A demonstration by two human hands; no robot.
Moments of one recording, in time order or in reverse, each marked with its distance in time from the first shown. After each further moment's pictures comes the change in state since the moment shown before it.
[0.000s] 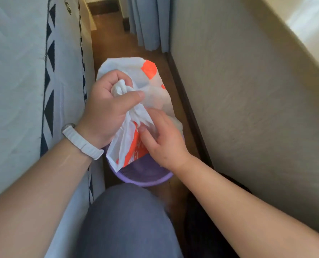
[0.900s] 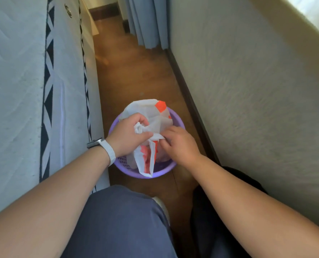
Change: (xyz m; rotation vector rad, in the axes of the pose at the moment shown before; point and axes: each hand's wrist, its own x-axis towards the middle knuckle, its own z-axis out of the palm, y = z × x) left_hand -0.034 -0.106 0.015 0.638 -0.319 -0.182; right_hand -0.043 0.097 0.003 -0.425 -0.187 0.105
